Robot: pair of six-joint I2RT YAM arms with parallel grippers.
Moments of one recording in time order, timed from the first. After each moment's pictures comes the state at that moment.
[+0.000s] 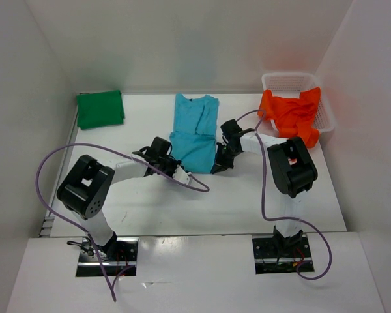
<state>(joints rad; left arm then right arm) -0.50 1.72 0.88 -0.14 0.34 1.49 0.41 1.93 1.21 -0.51 -0.35 0.67</state>
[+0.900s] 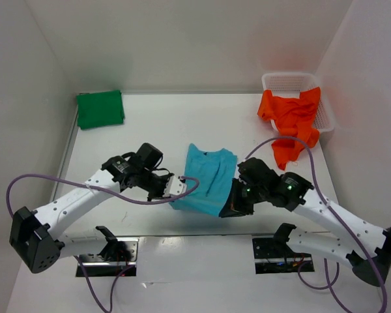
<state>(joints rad) -0.67 1.19 0.94 -0.85 0.63 0.98 0.86 0.94 0.89 -0.92 -0.31 1.10</state>
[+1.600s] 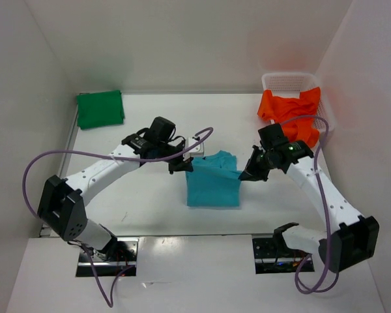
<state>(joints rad) -0.60 1.48 1.20 -0.58 0.67 0.64 0.33 1.14 1.06 -1.03 -0.22 0.82</state>
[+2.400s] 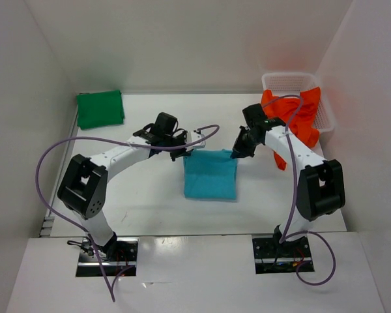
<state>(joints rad) -0.51 1.71 1.23 -0.35 0.51 0.76 0.29 1.60 1.25 -0.78 -0.16 0.73</state>
